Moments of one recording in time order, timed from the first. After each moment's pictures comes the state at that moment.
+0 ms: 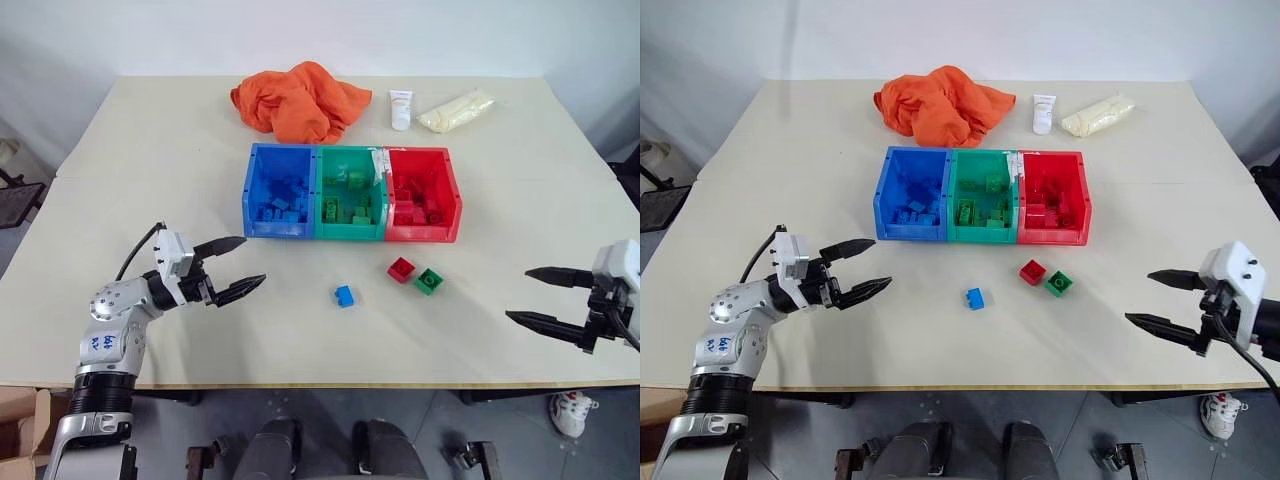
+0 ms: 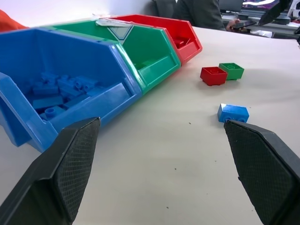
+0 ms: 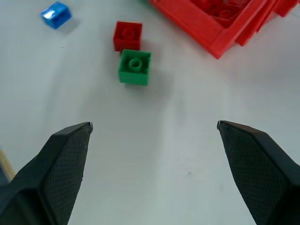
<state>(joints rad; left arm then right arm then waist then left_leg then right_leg) -0.36 0.55 0.16 0.24 -0.46 0.01 -1.10 -0.01 -1.00 -0.46 -0.16 0.47 0.48 1.19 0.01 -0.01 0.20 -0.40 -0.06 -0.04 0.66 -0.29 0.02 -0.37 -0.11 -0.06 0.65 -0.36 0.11</state>
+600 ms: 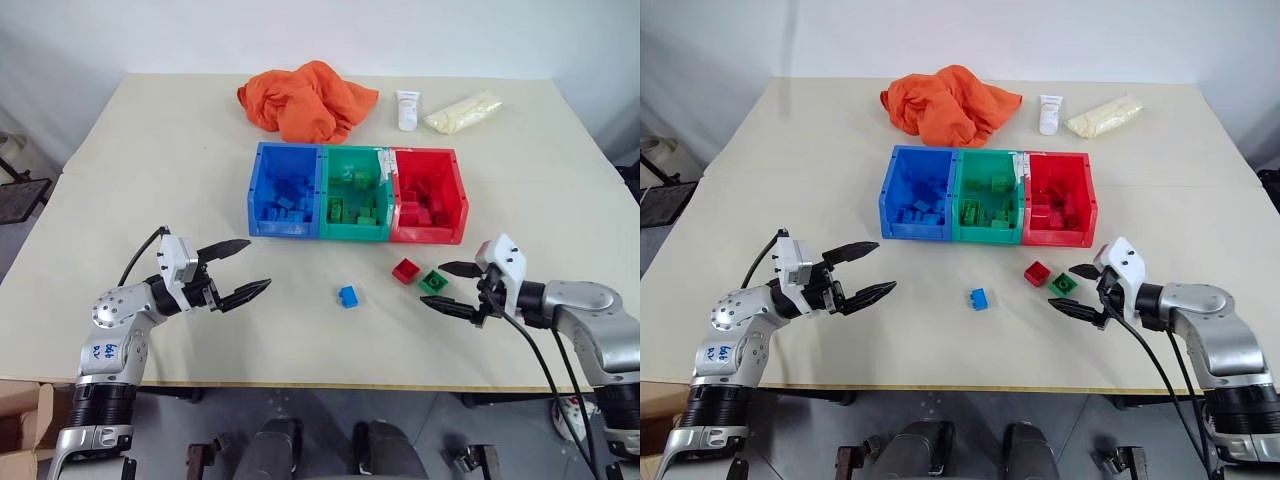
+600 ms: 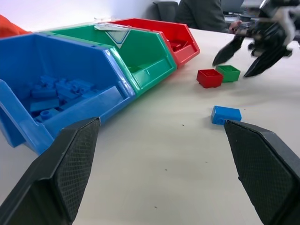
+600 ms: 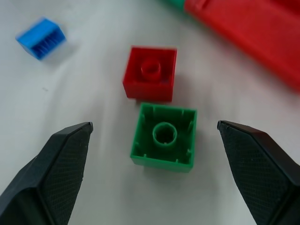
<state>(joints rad) -0.29 0.53 0.16 0.12 -0.47 0.03 -1.04 -0.31 -0.77 -0.04 0.04 0.34 0.44 1.02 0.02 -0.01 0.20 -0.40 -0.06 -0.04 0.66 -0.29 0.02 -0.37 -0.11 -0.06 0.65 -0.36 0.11</state>
